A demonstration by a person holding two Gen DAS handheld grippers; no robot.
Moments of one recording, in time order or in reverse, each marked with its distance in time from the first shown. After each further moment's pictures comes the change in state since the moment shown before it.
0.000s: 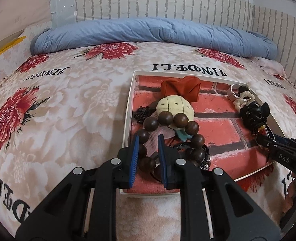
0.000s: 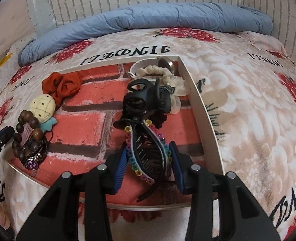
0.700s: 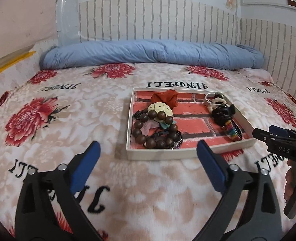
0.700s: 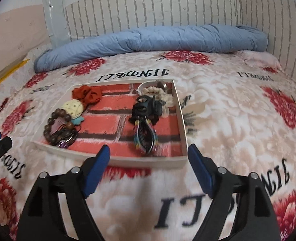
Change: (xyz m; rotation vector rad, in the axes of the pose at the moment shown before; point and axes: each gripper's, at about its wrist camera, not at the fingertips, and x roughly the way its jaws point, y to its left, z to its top) left arm -0.118 -0.008 -0.040 0.023 -0.152 -0.013; right arm -0.105 -0.019 -0.038 -0.028 -0.157 0.055
